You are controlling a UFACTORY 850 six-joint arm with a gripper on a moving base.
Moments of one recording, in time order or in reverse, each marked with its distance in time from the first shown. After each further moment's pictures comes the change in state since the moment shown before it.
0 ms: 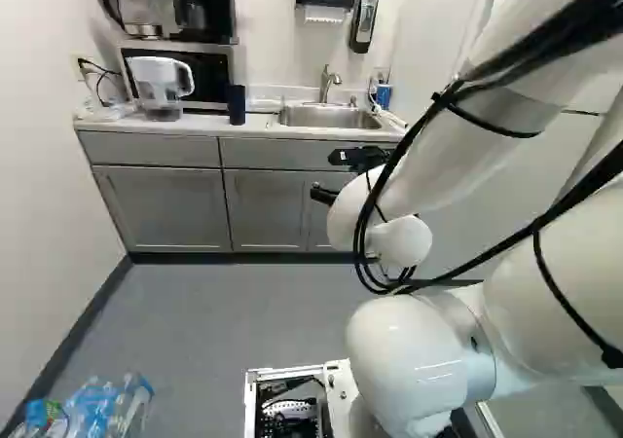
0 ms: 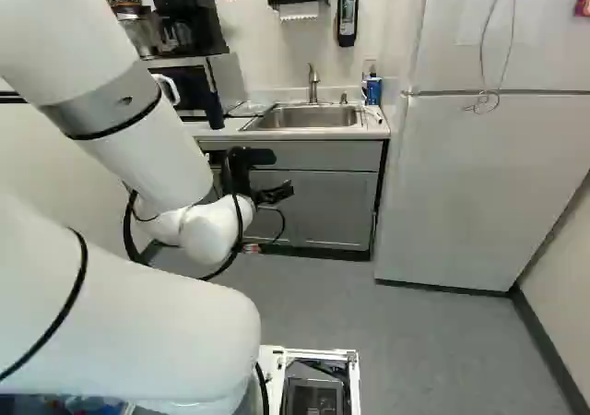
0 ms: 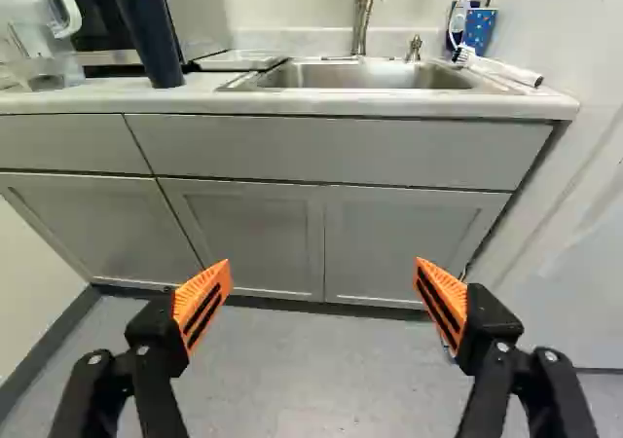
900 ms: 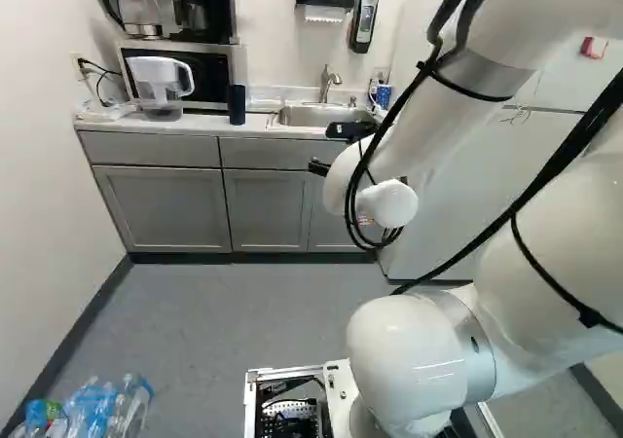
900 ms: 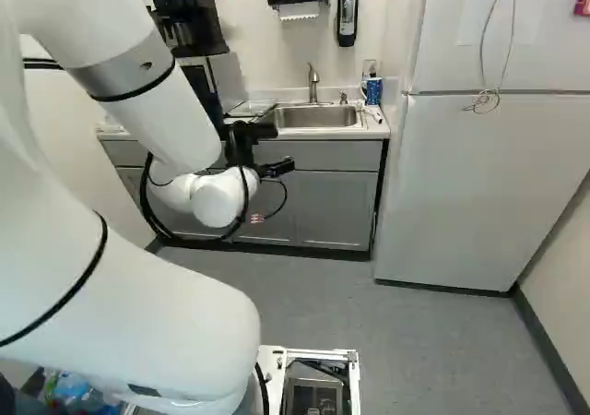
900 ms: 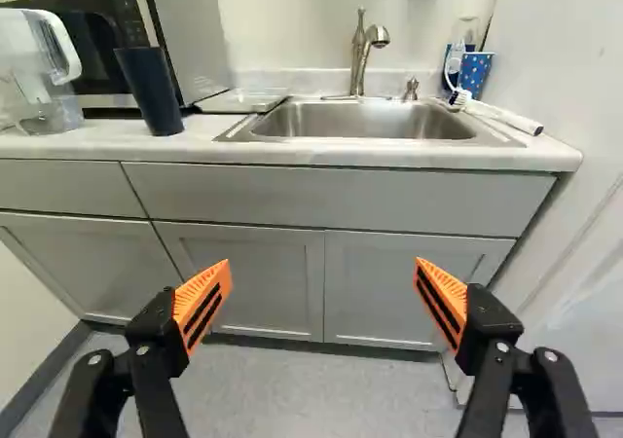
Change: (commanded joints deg) arm -0.1 -5.1 -10.0 0.0 0.0 0.0
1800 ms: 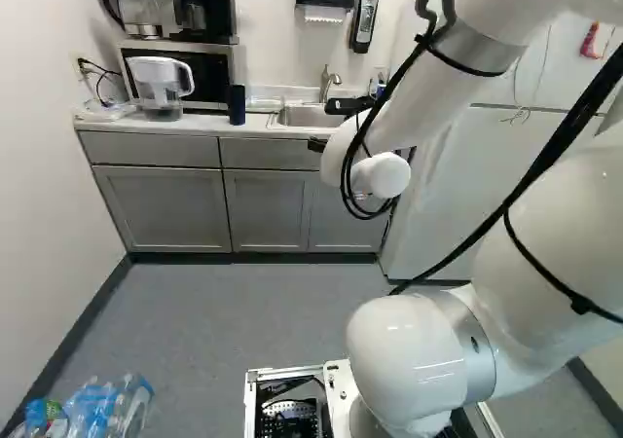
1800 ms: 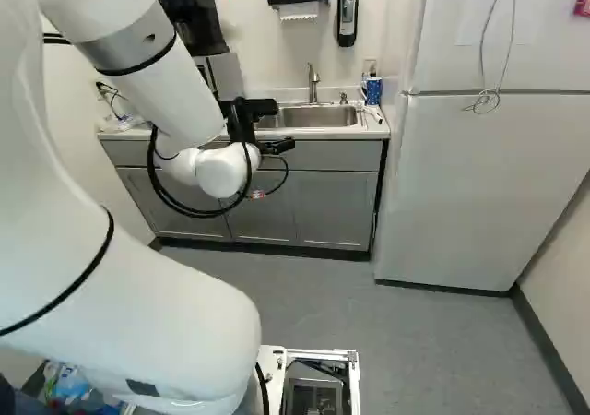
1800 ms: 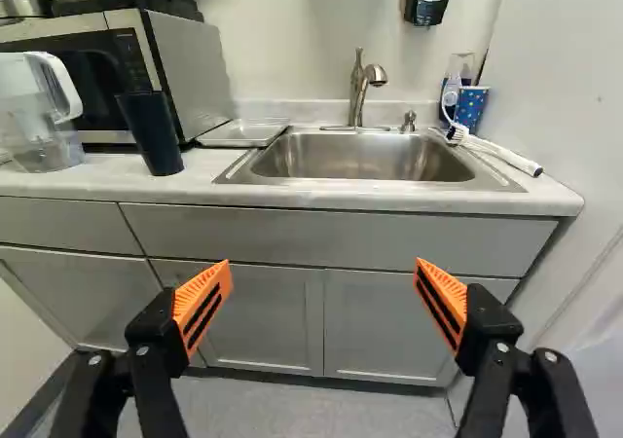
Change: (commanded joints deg) arm -0.1 -2.2 -8.2 0.0 -3.5 0.0
